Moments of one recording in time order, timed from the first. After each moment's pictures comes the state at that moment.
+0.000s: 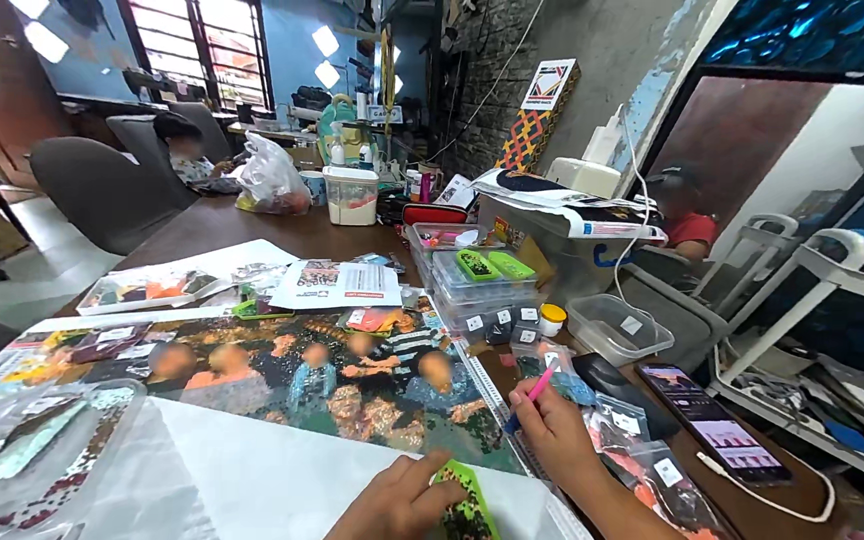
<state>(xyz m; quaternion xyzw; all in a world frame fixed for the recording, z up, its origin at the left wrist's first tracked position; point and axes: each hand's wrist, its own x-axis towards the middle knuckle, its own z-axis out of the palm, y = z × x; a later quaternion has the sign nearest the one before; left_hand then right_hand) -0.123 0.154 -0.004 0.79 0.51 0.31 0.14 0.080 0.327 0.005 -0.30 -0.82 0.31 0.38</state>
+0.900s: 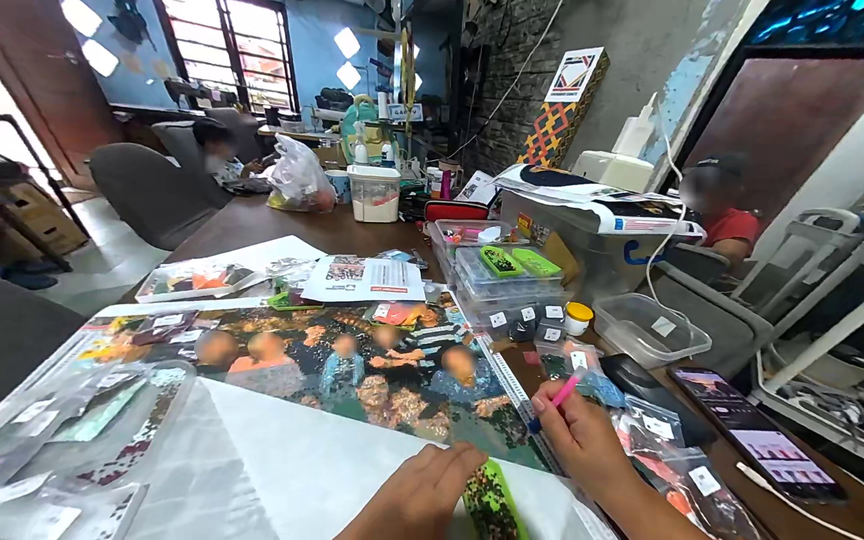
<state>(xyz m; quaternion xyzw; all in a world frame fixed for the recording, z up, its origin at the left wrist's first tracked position) -0.119 0.155 -0.010 0.78 0.51 0.34 0.09 0.081 0.326 0.001 -0.23 -0.86 0.21 0.40</state>
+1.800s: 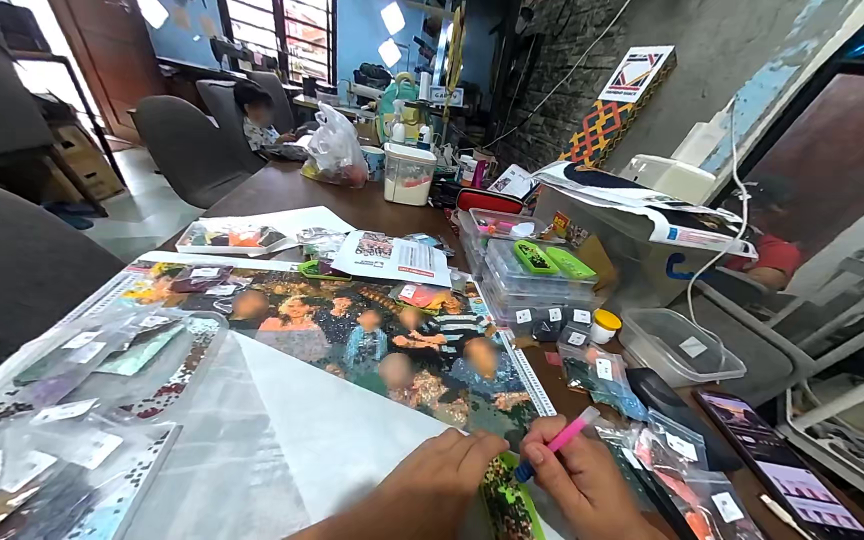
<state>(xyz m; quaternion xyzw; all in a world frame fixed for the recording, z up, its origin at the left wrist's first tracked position) -0.117 0.155 -0.007 0.78 0.52 0.34 0.09 0.069 0.292 0.004 -0.06 -0.88 0.31 0.35</state>
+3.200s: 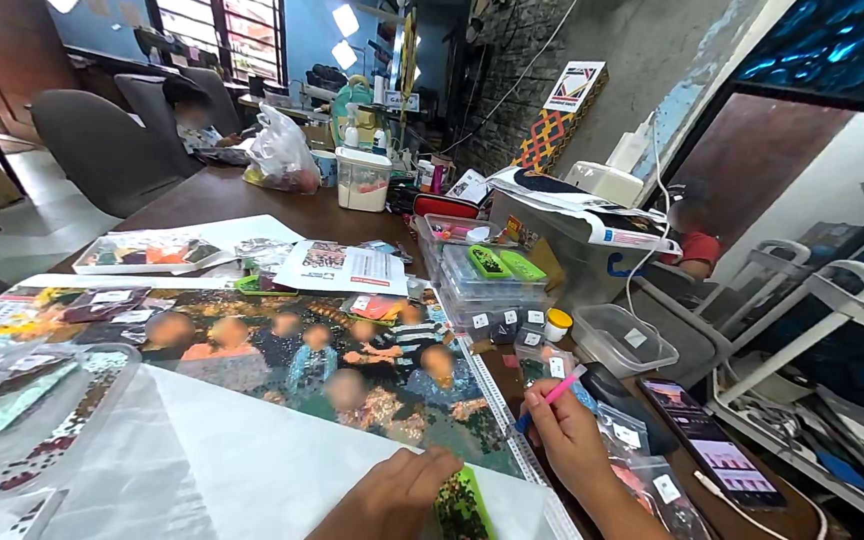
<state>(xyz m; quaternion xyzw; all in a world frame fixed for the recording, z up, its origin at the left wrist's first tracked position) -0.120 0.153 -0.001 0.78 0.52 0.32 0.14 0.088 0.340 0.000 -0.24 -0.82 0.31 0.42</state>
